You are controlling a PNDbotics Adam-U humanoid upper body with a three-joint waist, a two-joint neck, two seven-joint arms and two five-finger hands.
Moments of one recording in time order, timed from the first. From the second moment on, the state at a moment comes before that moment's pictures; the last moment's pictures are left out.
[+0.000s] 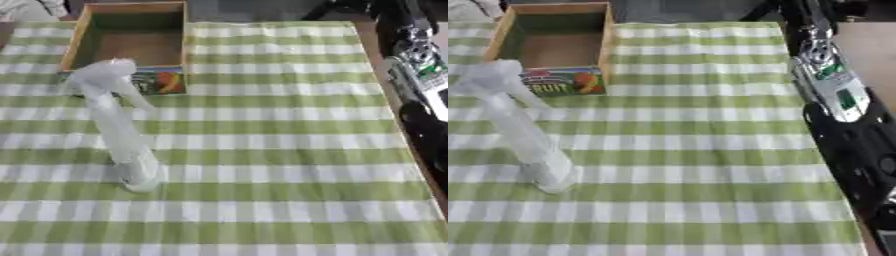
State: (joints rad) left arm -0.38 0.75 -0.10 -1.70 0.34 -0.03 -0.02; right arm -0.66 -0.56 0.04 -1.54 -0.28 0.16 -0.29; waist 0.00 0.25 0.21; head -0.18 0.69
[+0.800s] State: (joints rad) left arm -0.39 0.77 -0.16 -1.81 0.30 0.08 -0.02; right arm -0.66 -0.56 0.04 -1.54 -0.28 0.16 -0.29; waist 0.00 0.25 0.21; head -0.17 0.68
